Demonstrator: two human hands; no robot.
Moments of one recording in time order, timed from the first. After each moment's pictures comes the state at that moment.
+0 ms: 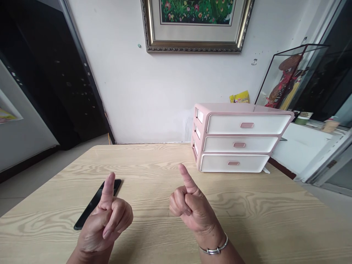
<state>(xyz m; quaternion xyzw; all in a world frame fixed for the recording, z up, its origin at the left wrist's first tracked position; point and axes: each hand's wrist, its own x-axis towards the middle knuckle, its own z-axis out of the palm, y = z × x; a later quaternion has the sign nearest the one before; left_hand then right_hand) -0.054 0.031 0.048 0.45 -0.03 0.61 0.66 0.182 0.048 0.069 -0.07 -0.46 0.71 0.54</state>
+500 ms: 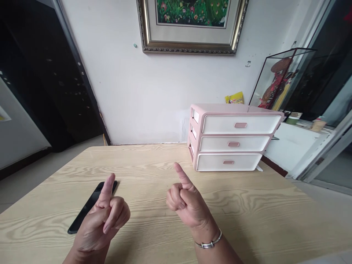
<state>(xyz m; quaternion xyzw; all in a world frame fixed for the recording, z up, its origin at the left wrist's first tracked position) -0.060 0.034 0.043 0.45 0.04 0.62 0.65 0.175 0.050 0.079 -0.08 -0.42 0.71 0.55</state>
